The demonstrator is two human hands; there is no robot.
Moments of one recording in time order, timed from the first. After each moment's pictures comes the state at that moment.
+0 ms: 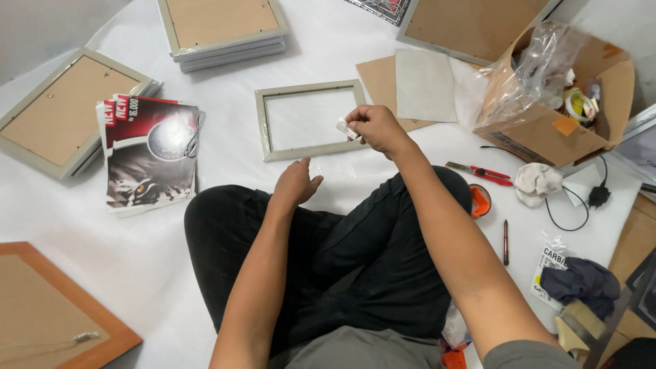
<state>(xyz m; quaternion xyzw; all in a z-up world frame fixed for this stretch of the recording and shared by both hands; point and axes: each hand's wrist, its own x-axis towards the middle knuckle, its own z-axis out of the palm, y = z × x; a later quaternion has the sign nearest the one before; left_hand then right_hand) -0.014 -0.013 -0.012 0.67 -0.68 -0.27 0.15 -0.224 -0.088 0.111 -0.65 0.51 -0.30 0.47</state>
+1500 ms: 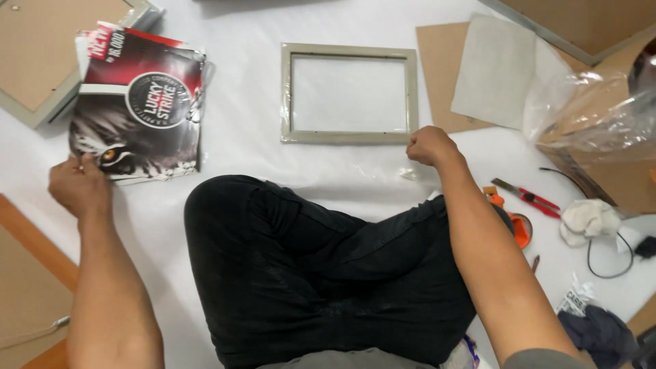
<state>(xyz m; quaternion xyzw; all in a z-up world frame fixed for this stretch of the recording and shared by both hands) 0.376 0.103 -0.122 0.90 -0.33 0.08 0.29 -0.259 -0.191 -0.013 -0.71 0.65 0.16 0.24</state>
